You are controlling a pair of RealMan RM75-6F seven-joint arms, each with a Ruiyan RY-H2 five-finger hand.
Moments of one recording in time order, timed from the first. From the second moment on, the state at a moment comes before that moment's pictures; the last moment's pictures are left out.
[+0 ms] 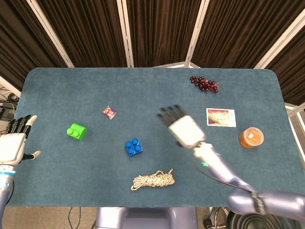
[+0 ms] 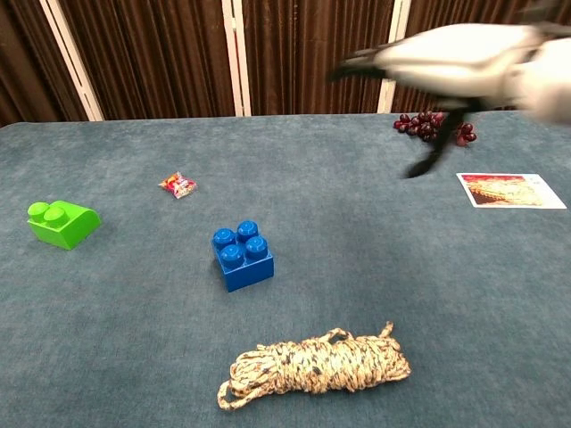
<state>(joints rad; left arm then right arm) -0.27 -1.10 -0.13 -1.70 1.21 1.26 0.27 0.80 -1.26 0.14 -1.78 -1.20 1.04 -0.57</state>
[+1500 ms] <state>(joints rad) -0.71 -1.54 0.06 -0.76 1.63 0.83 -0.29 0.26 -1.18 0.04 -1.63 -1.43 1.49 -0.25</state>
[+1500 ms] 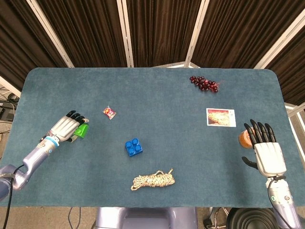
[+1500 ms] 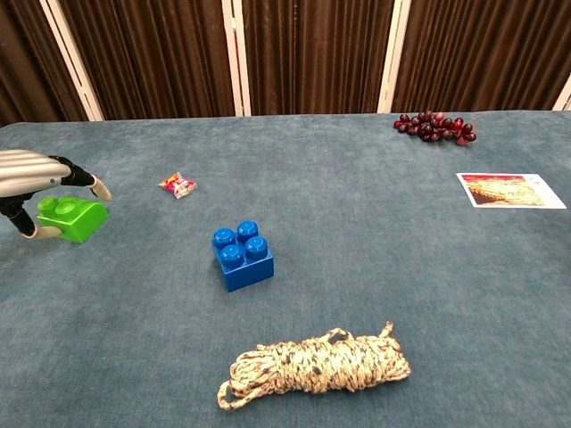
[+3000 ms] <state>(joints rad) -1.01 -1.53 0.15 -0.95 2.02 1.14 -0.32 0.24 -1.19 0.13 -1.60 -1.39 1.44 -0.21</state>
